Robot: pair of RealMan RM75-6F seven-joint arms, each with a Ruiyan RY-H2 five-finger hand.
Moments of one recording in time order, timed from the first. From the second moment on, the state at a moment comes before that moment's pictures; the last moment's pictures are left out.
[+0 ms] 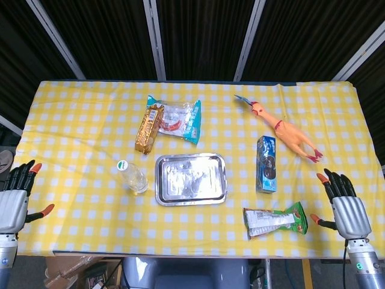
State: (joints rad) left arm -0.10 -1.24 -0.06 -1.57 1.49 1.49 -0.01; right arm 0.13 -1.20 0.04 -1.48 -1.53 1.44 0.08
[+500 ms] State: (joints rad) left arm -0.30 -1.22 -0.11 -1.71 1.42 1.08 -0.67; right arm 0.14 -1.20 0.04 -1.48 -1.51 1.39 0.11
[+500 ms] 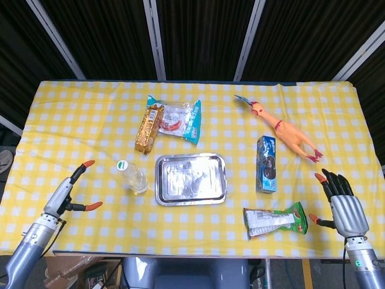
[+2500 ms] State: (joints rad) left arm -0.49 -1.53 -0.25 -1.74 1.15 0.99 -0.37; right arm 0.15 -1.18 0.03 -1.50 -1.50 1.36 0.13
